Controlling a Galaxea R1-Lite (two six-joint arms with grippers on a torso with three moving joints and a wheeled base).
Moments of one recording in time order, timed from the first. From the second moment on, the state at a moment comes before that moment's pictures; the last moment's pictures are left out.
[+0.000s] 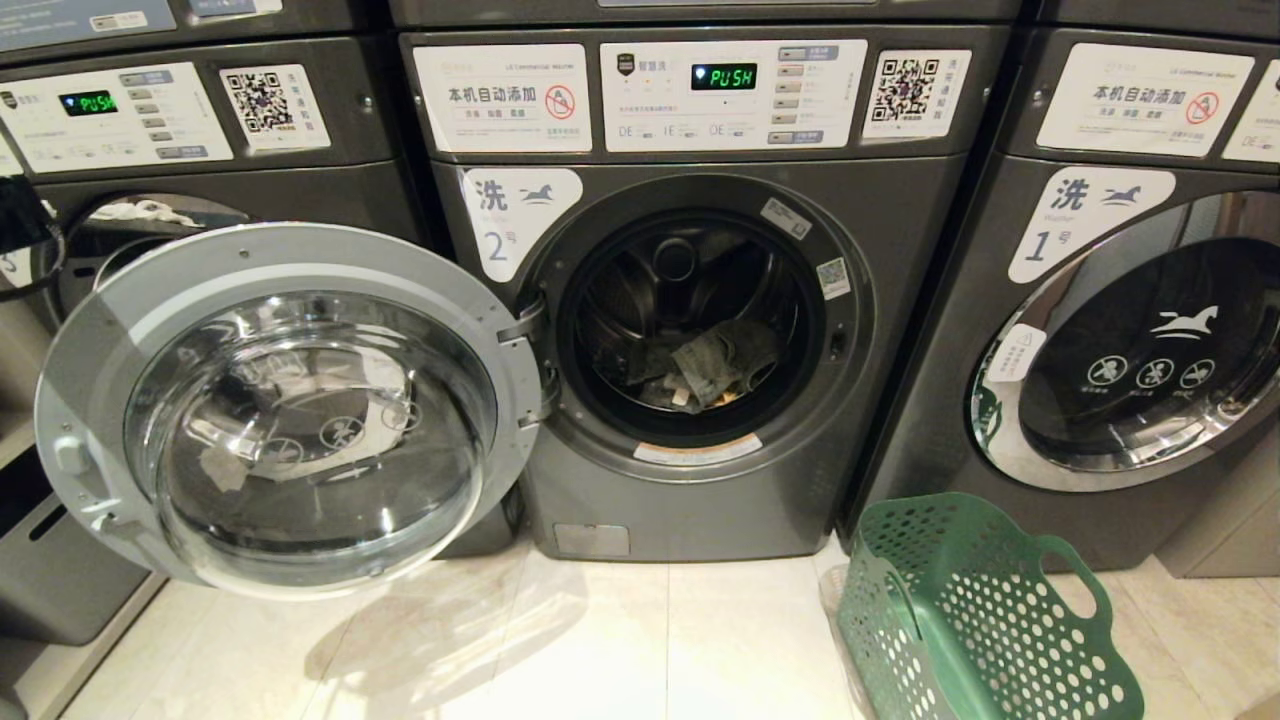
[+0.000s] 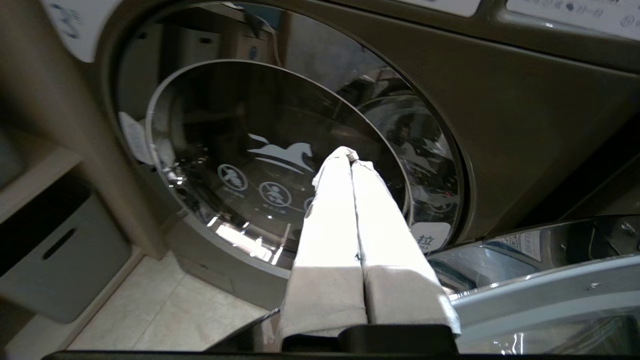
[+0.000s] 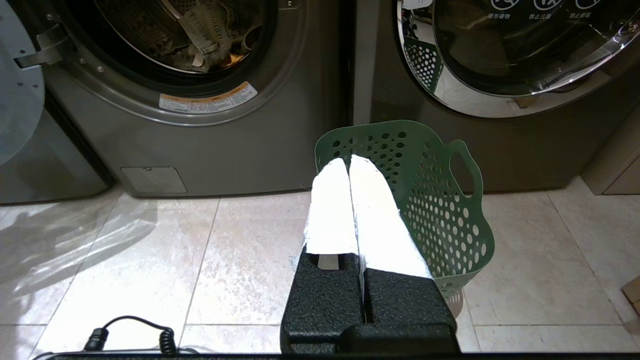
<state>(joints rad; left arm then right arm) 0.48 1.89 -1.66 -0.21 -0.21 -0.08 -0.01 0.00 0.00 -0.01 -0.02 0.05</state>
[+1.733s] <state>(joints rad) 0.24 1.67 -1.72 0.87 -0.67 -0.27 -0.01 0.00 0.00 -0.01 -0.02 0.05</state>
